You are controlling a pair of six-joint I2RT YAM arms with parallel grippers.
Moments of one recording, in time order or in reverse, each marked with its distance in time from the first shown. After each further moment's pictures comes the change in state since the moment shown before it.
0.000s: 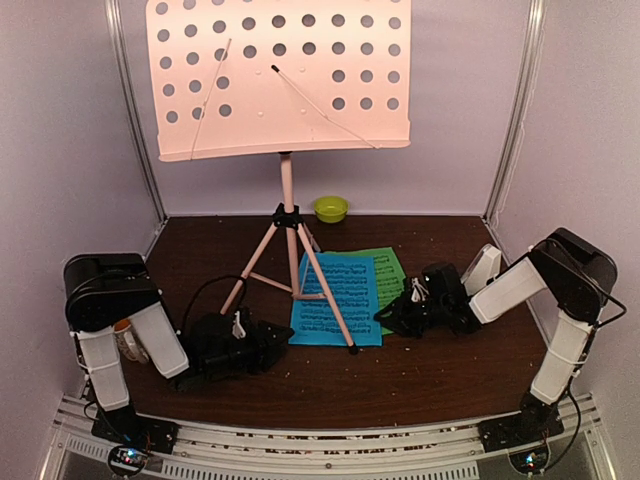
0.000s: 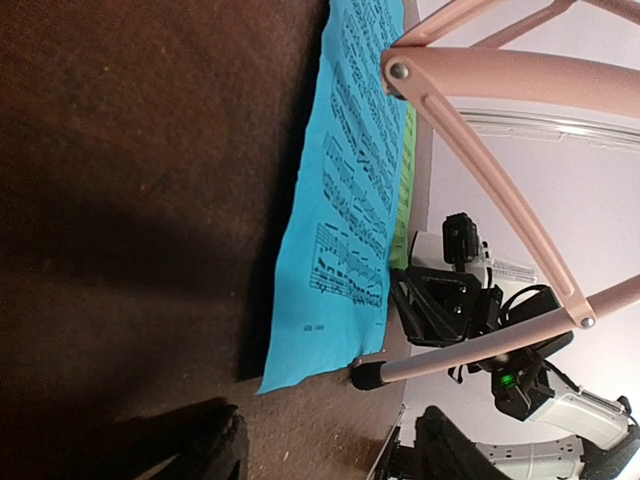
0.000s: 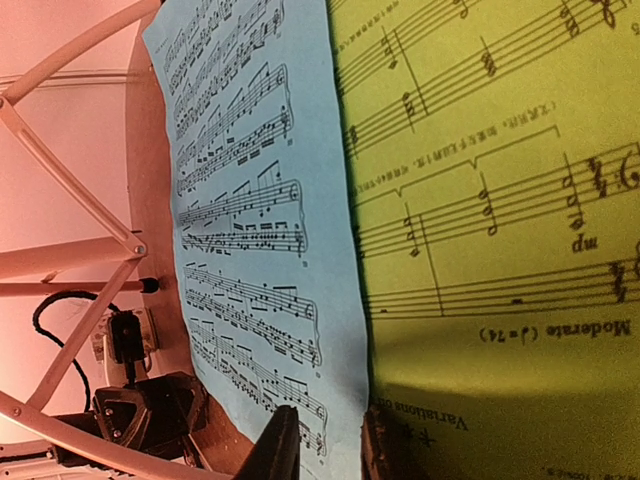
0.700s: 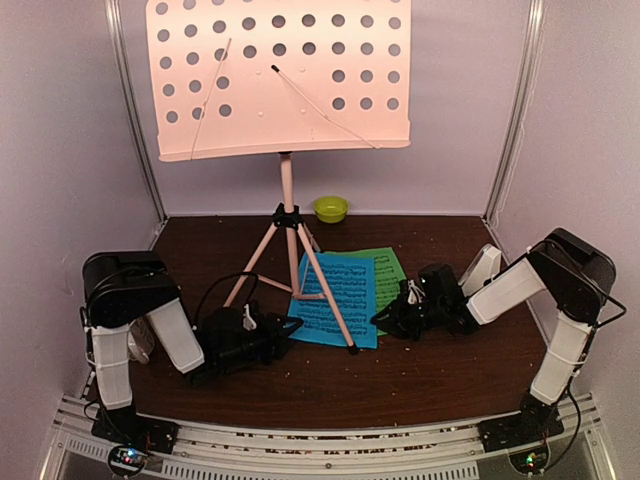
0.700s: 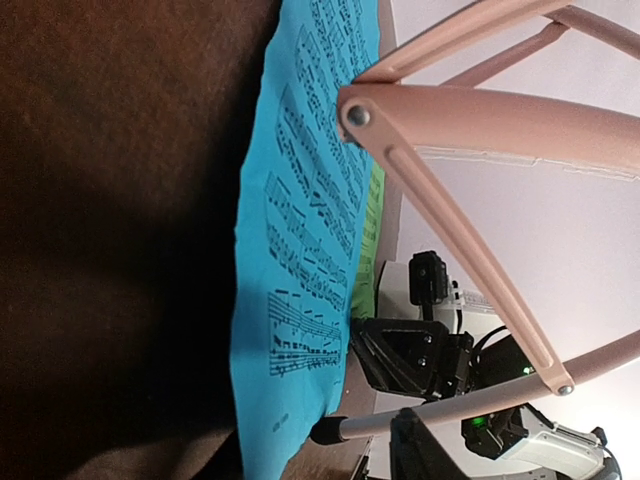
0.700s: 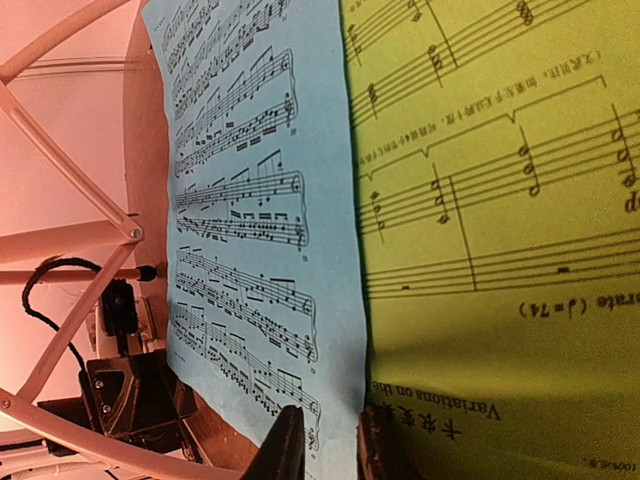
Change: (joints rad) left arm 0.006 0.113 0.122 0.068 -0.034 -0.058; right arm 0.024 0.002 0.010 -0.018 0.000 0.005
